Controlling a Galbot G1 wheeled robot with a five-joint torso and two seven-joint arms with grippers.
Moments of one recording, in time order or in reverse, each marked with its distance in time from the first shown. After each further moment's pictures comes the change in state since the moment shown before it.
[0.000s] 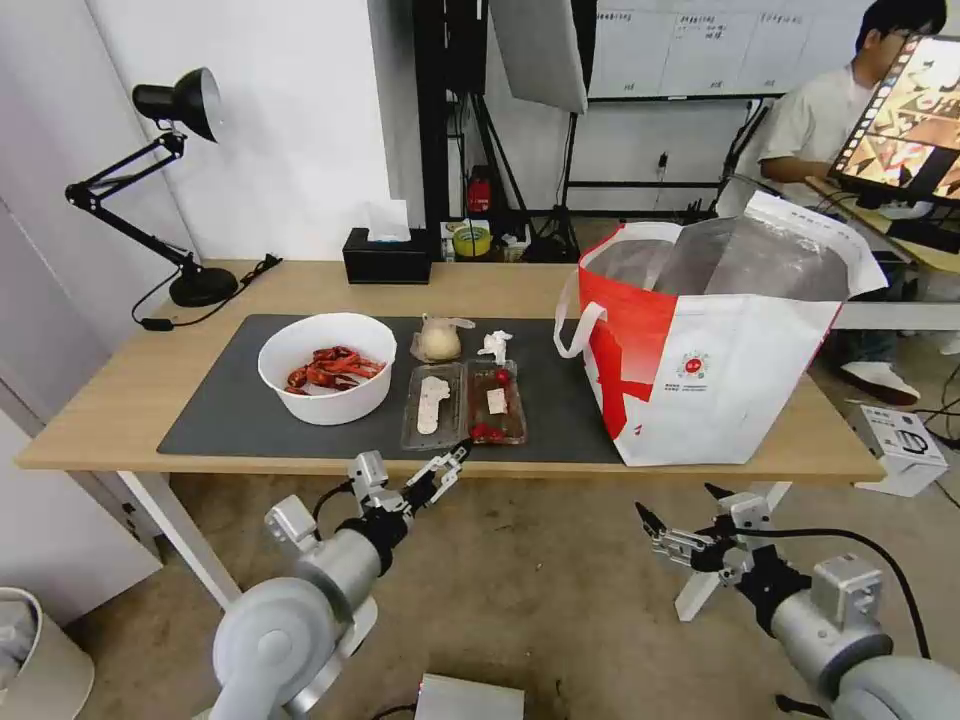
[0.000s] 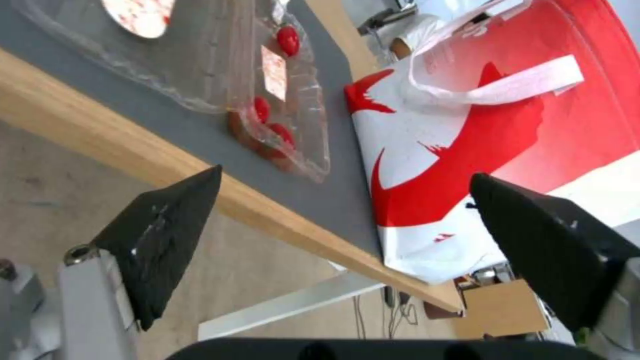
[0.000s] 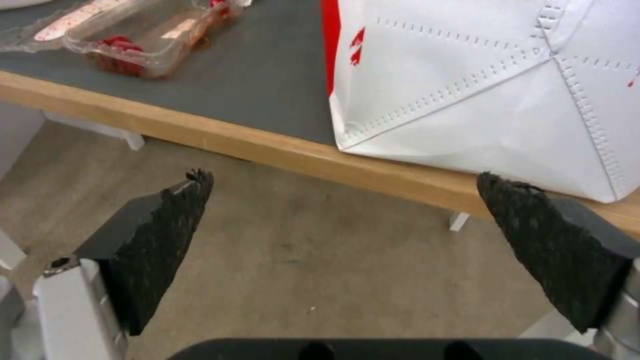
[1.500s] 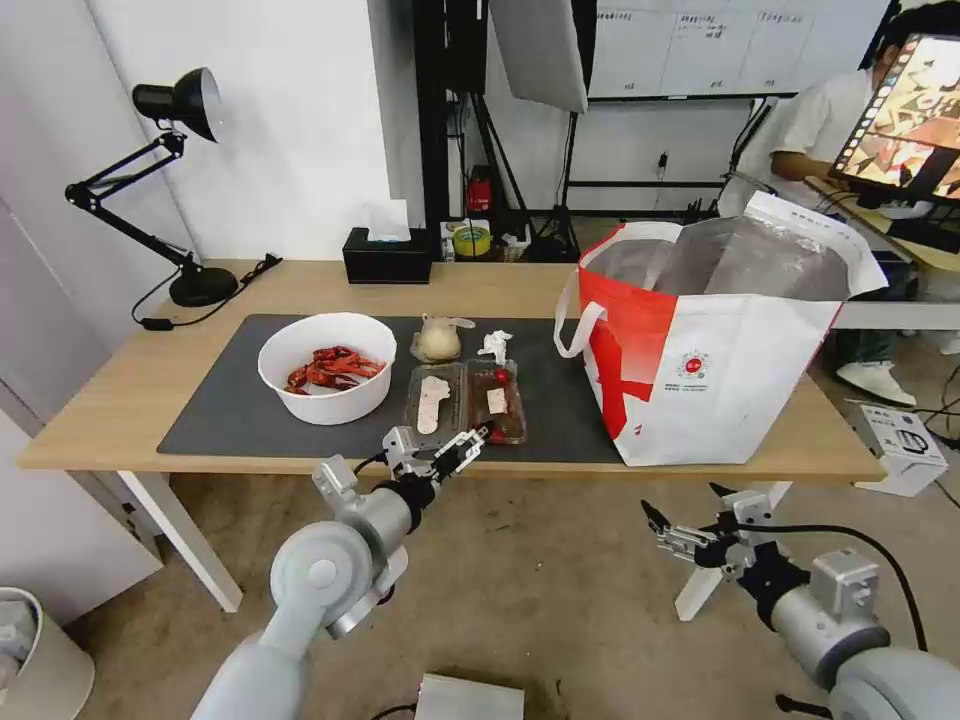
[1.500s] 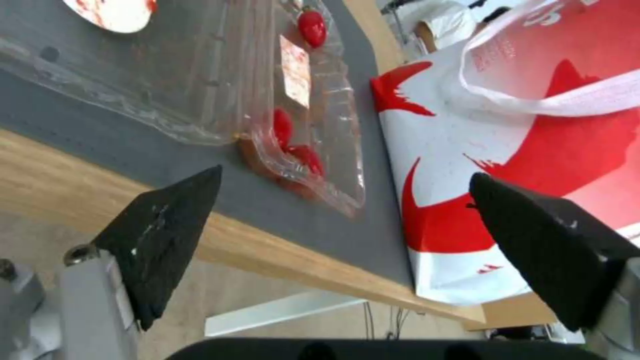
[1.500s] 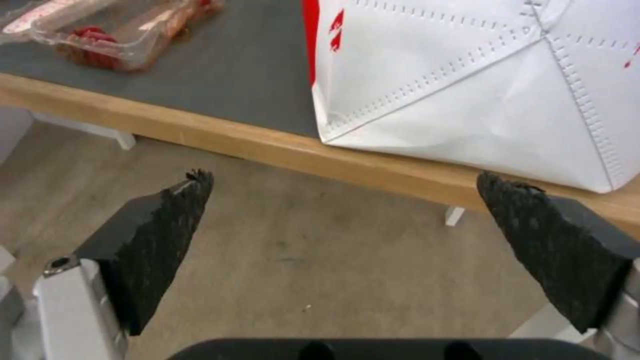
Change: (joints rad) left arm -0.203 -0.006 0.085 0.186 -0.067 0.005 -0.064; right arm 0.030 0.006 -0.004 -0.039 -0.001 -0.002 0.000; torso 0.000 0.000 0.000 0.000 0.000
